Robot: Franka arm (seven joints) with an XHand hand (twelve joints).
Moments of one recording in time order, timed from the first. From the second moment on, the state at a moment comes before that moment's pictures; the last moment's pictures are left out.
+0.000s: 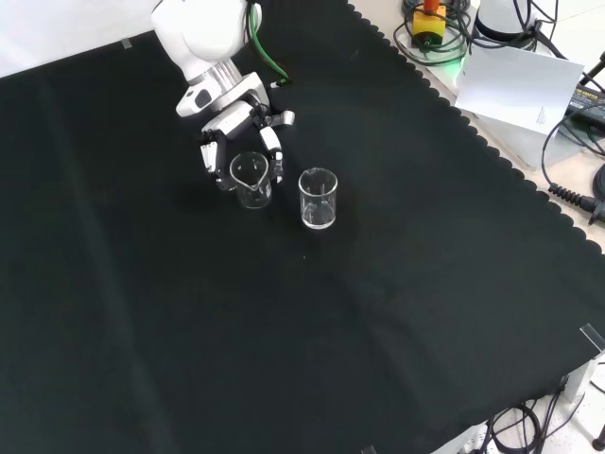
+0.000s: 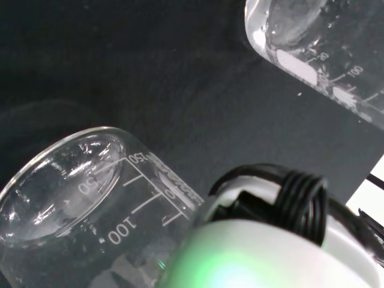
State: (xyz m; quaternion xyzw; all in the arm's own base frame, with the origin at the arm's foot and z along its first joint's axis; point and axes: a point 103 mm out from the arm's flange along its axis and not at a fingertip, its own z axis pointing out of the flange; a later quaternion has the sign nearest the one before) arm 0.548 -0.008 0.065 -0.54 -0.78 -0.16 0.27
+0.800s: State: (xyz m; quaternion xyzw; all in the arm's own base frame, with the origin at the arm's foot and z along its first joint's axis) arm 0.549 0.031 0.047 -0.58 -0.77 -0.10 0.24
